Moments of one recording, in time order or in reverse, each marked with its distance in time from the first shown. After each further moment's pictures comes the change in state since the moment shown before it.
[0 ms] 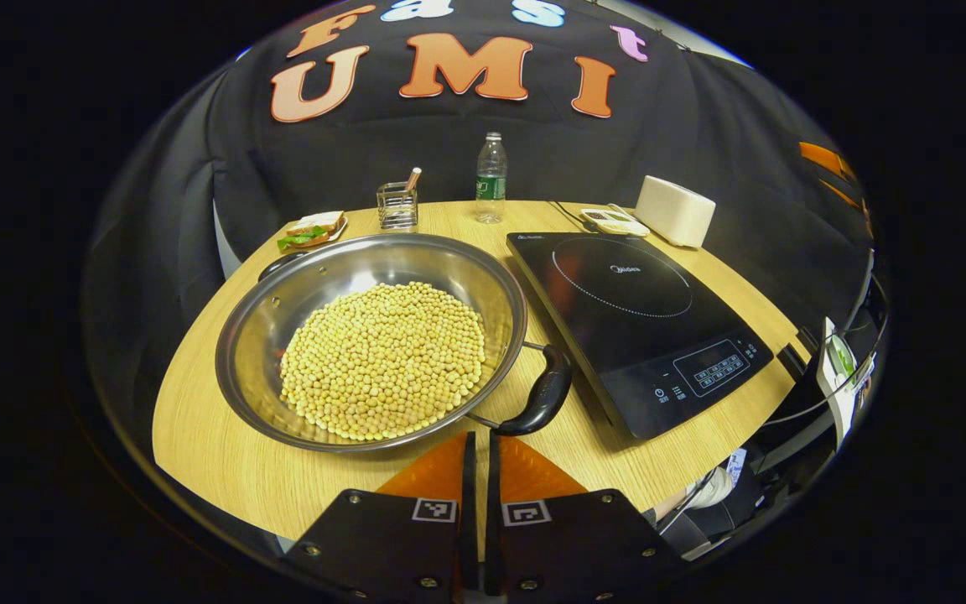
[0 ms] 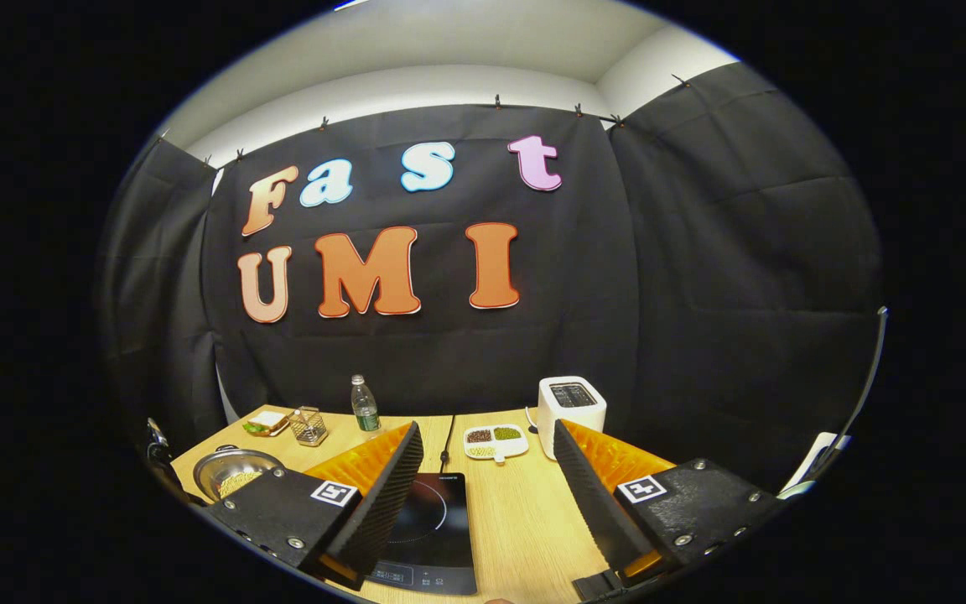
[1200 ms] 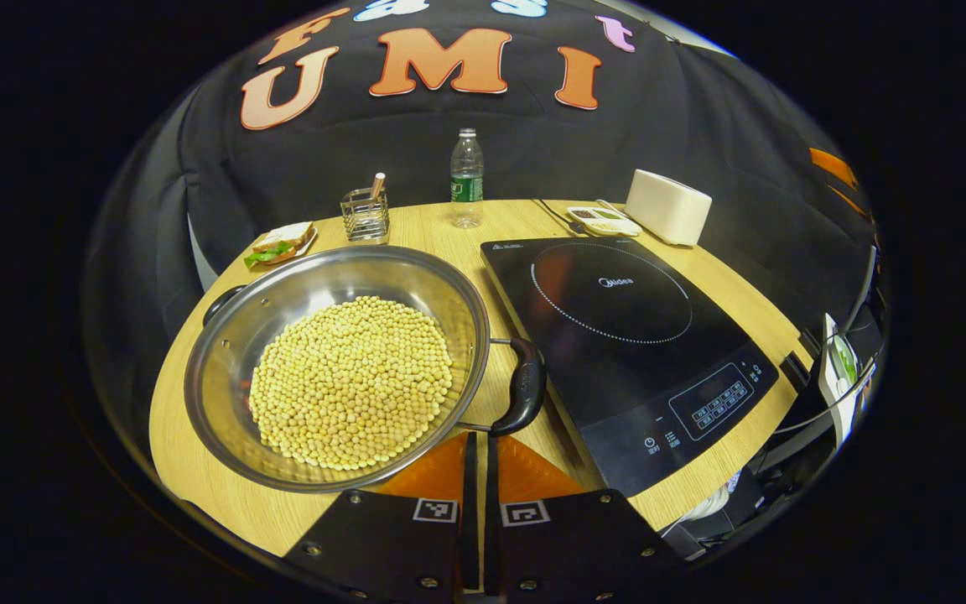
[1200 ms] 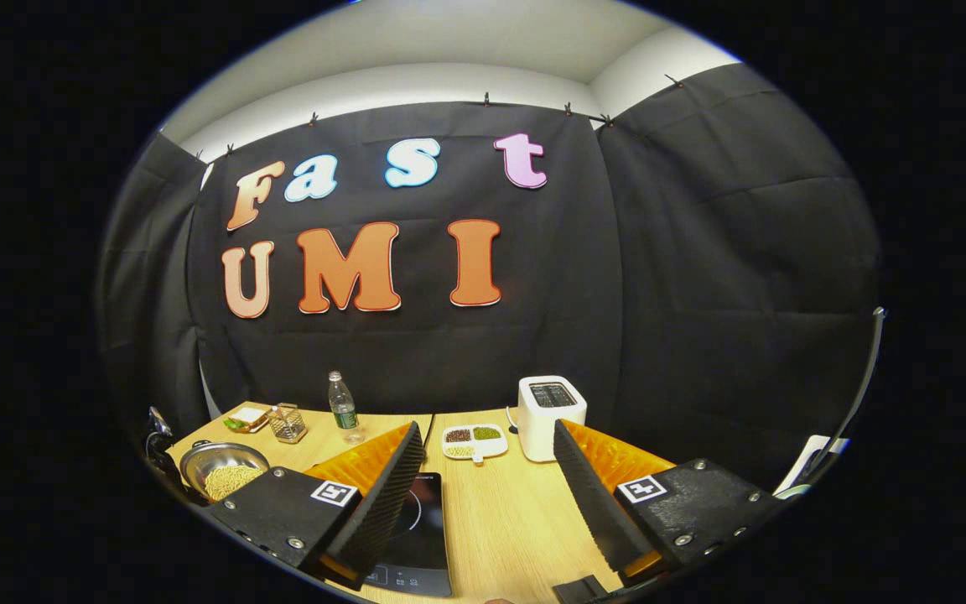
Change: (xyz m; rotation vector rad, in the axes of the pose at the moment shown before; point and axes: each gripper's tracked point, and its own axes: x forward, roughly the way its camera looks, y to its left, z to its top) left arm 0.045 -0.025 0.033 0.030 0.019 -0.038; right arm 0.010 -0.022 -0.009 -0.021 0.006 -0.043
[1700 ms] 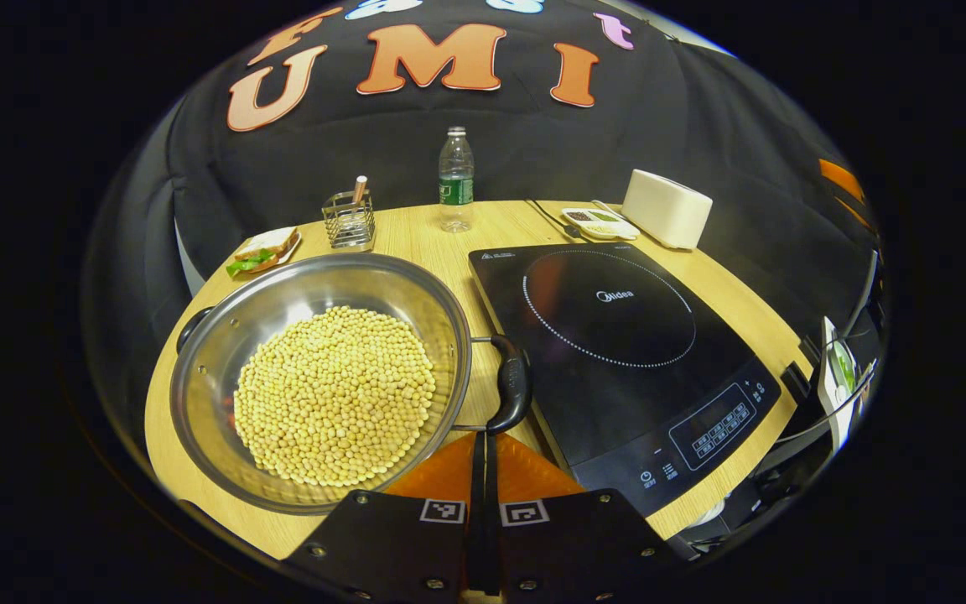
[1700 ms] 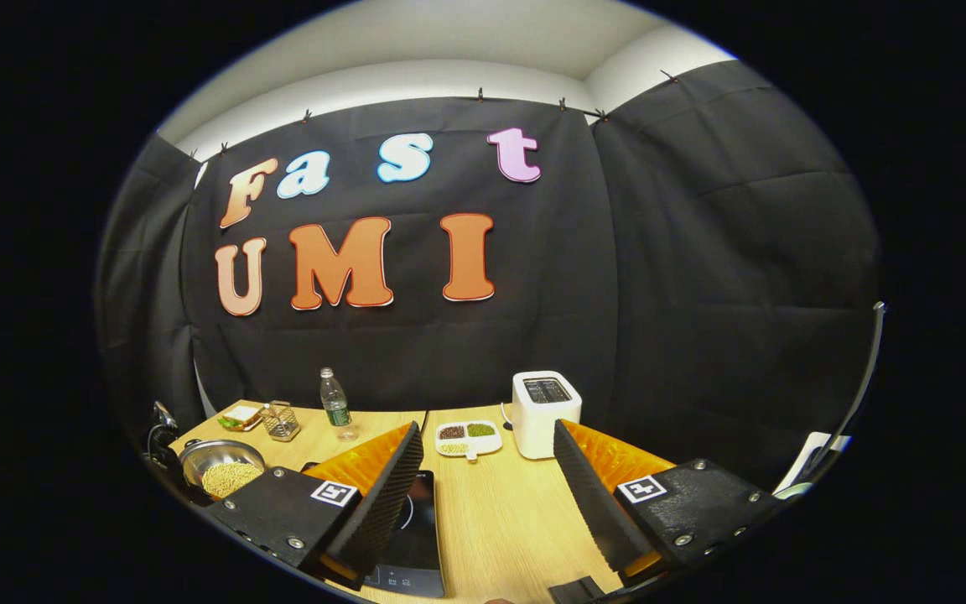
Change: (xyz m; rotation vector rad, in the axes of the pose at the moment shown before) left arm 0.026 -0.008 0.019 -0.006 0.008 -0.026; right arm 0.009 -0.012 -0.010 0.009 0.018 -0.017
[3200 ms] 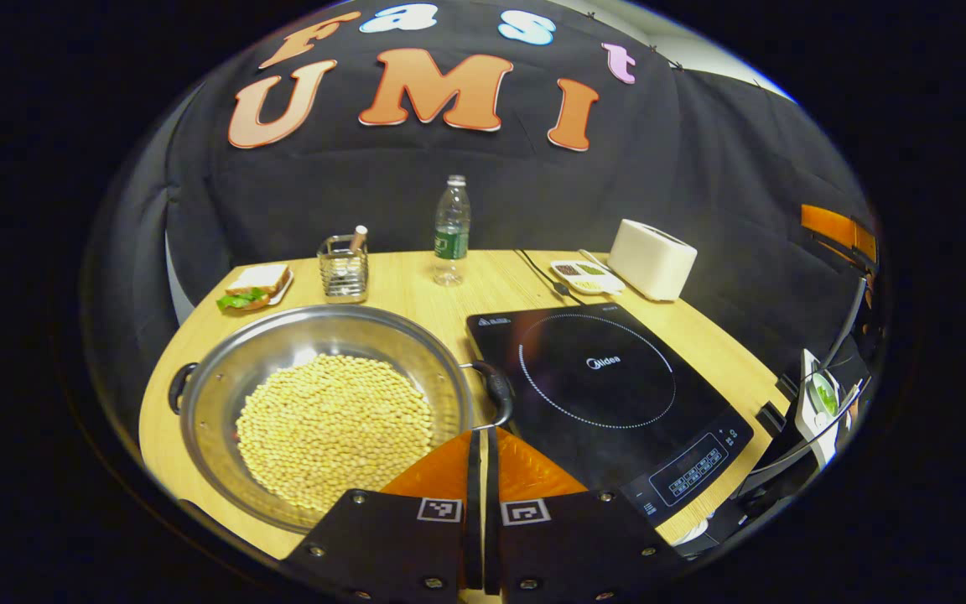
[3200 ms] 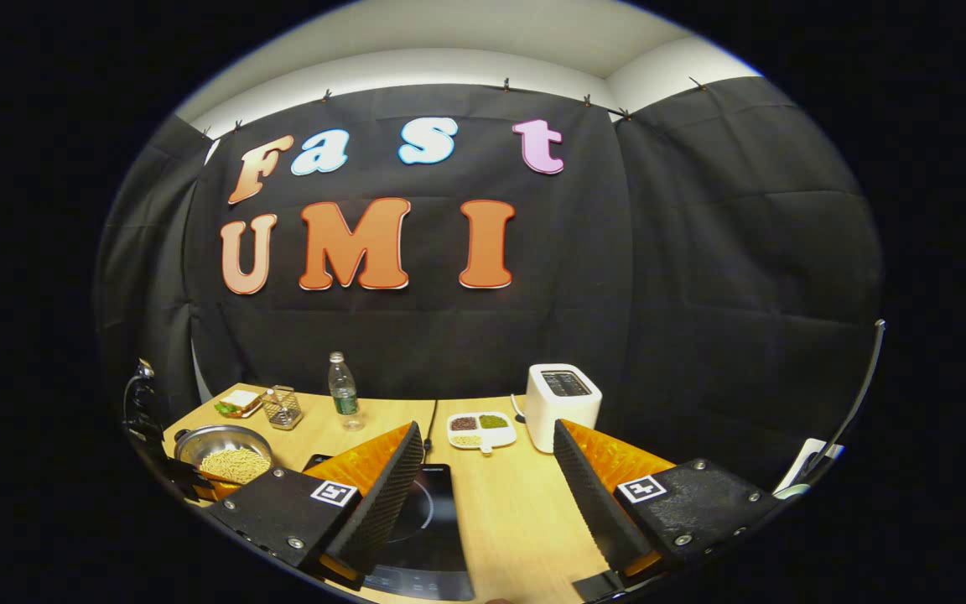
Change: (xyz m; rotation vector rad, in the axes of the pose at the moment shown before) left arm -0.026 0.030 0.062 -0.032 -0.185 -0.060; right arm 0.006 0.081 -0.014 -0.057 0.031 0.021
